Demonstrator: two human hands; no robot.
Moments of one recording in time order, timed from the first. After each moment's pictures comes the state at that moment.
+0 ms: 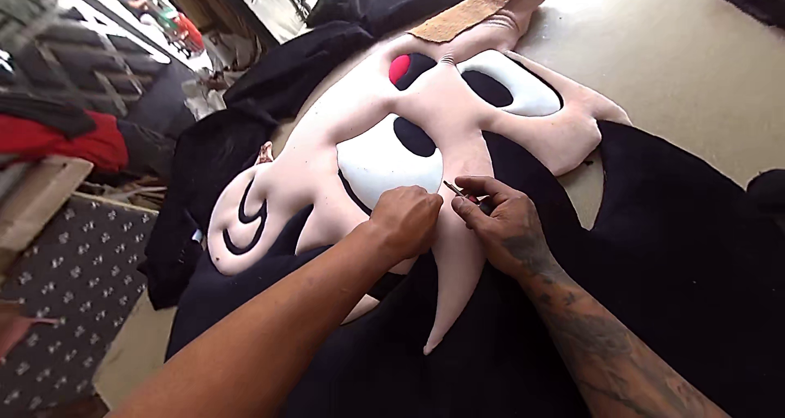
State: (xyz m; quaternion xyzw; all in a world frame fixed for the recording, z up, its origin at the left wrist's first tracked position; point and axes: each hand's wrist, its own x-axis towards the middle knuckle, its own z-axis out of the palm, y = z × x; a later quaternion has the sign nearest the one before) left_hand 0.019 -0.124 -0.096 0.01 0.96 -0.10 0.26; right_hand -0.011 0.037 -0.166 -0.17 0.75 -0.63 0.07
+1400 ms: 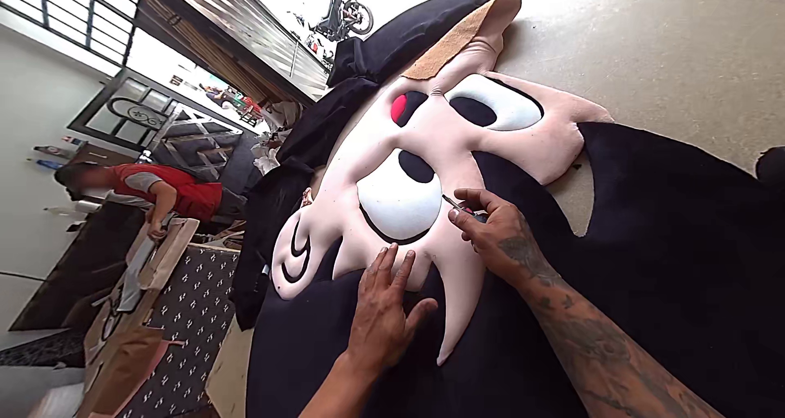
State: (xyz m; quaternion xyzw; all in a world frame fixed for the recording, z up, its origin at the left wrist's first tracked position) left_hand 0.160 -0.131 -0.136 -0.07 1.00 -0.03 -0.03; right_hand -0.021 0.054 -0.154 -0.09 0.66 -0.72 0.20
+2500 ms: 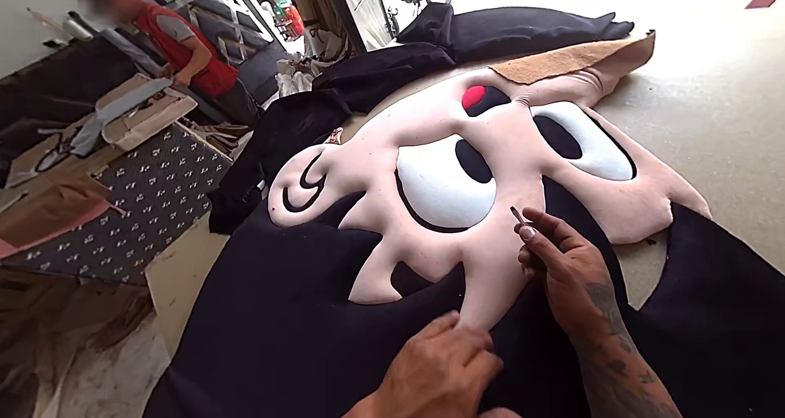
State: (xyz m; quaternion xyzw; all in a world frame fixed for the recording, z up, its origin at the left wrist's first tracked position) left_hand 0.195 -0.040 -0.129 0.02 0.99 0.12 -0.06; right_hand -0.020 0.052 -0.155 -0.12 0.62 -0.74 0.22
